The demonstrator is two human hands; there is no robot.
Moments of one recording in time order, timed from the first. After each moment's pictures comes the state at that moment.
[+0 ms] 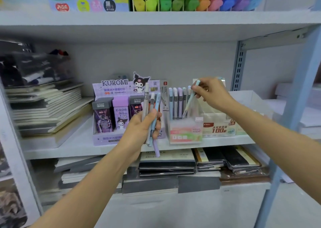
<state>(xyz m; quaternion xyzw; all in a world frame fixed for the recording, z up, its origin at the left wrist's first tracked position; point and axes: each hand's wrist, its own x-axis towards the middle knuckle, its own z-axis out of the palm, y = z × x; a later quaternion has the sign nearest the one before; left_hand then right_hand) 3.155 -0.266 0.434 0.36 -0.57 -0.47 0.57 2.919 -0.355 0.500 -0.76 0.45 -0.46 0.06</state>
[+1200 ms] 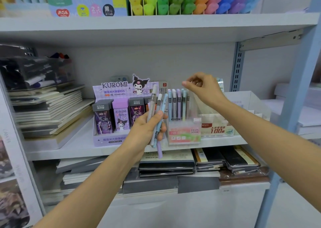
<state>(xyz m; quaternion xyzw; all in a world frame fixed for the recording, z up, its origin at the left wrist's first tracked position) 3.143 -0.264 0.437 0.35 -0.59 -0.48 0.54 2.936 -0.352 0.508 -0.73 0.46 -0.51 0.08</state>
